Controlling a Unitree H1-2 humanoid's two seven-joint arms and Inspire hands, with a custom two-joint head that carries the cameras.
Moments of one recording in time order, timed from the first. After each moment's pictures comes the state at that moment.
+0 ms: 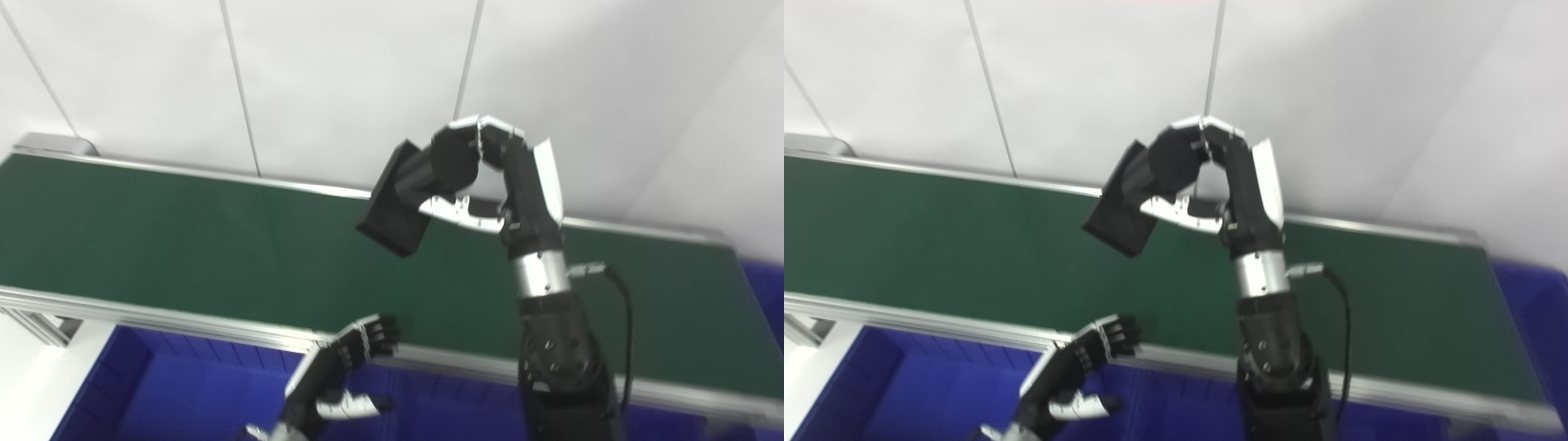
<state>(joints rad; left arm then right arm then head) 0.20 0.03 -0.17 0.15 -0.11 -0.42 -0.22 -0.38 0.06 0.25 -0.30 -0.41 0.08 0.03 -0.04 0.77</state>
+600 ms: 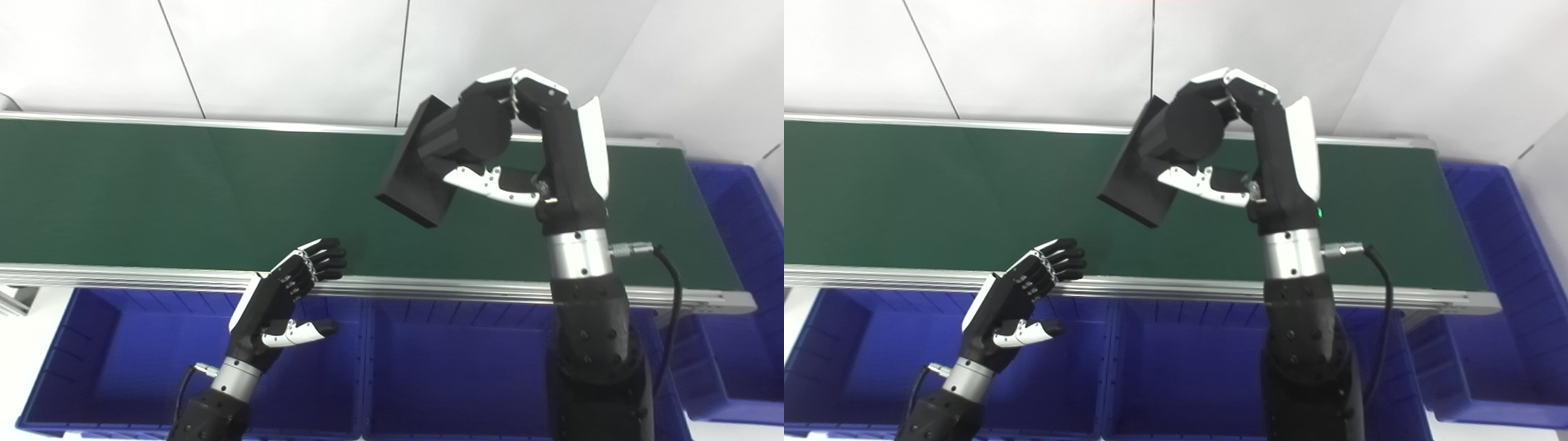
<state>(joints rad) 0.21 0.10 -0.13 0.08 -0.20 -0.38 -0.26 -0.14 0.02 0.18 -0.58 -0.47 0.17 0.07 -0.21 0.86</state>
